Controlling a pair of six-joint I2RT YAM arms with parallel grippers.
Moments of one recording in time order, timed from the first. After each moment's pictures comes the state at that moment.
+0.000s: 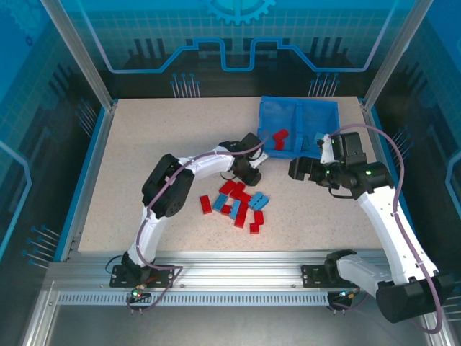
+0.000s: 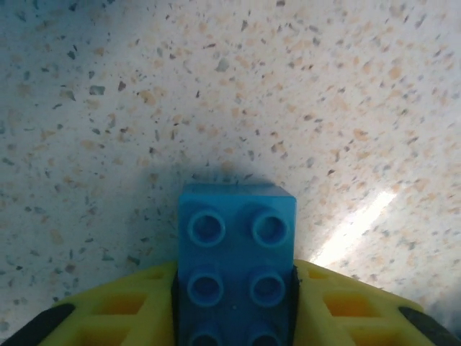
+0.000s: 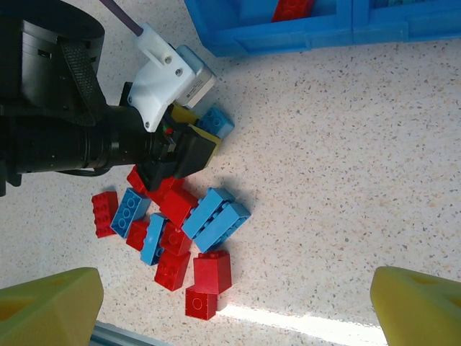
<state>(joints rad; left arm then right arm) -0.68 2.21 1.66 -0.63 0.13 -0.01 0.20 1.05 1.14 -1.02 -0.26 0.41</state>
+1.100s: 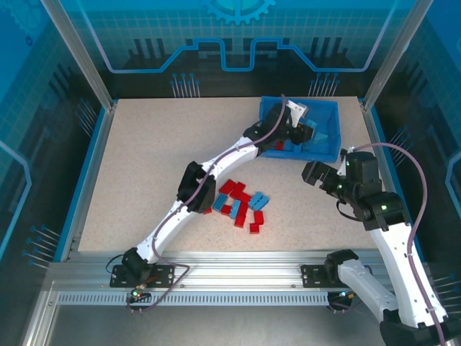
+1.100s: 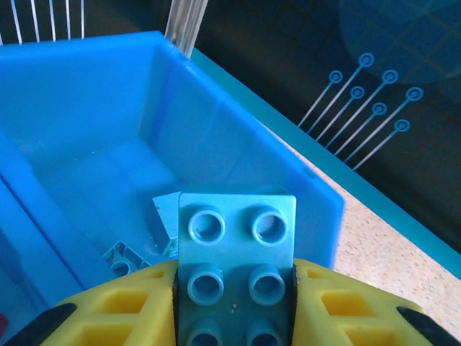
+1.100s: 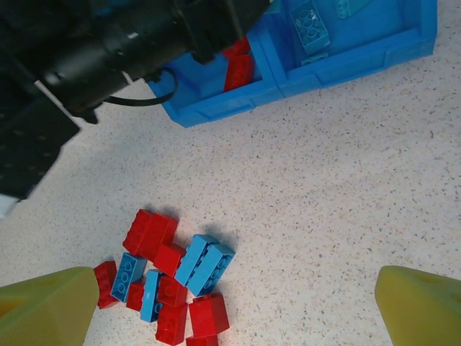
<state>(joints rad) -0.72 2.73 2.59 -0.20 0.30 -0.31 0.20 0.77 1.02 -0.97 -0.07 0.61</state>
